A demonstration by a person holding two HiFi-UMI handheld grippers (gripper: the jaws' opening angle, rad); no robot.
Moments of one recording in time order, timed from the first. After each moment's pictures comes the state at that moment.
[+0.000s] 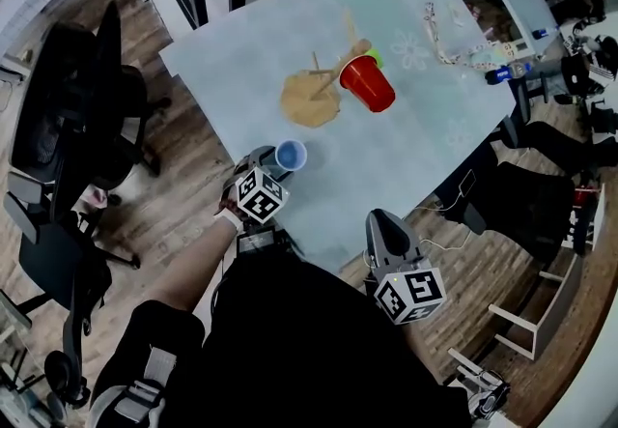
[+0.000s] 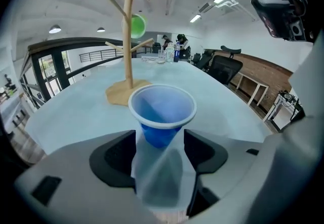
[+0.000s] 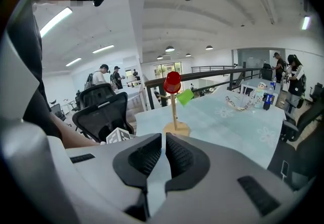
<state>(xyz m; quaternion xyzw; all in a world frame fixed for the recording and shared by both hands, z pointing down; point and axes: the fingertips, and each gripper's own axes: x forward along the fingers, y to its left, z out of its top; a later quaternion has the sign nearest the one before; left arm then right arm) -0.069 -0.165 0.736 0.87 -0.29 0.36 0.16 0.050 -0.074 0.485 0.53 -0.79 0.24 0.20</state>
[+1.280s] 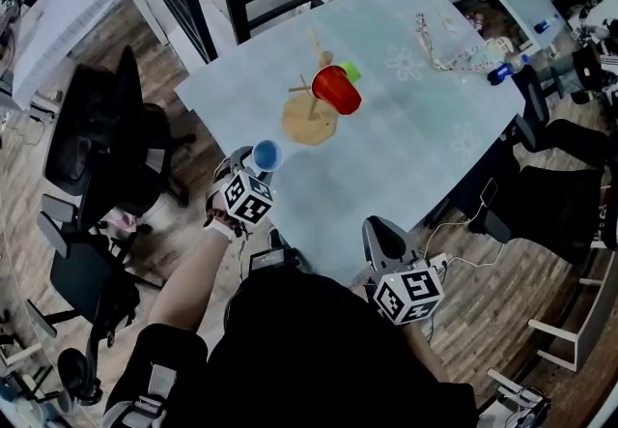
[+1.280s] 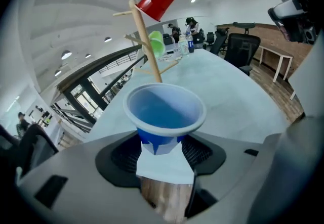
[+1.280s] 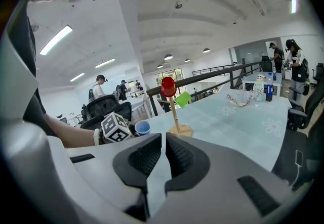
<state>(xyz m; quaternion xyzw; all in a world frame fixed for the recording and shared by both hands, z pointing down) -0.121 -0.196 0.648 0.80 -0.39 0.45 0.06 0.081 -0.050 0.480 0.52 -0.80 0.25 0.13</state>
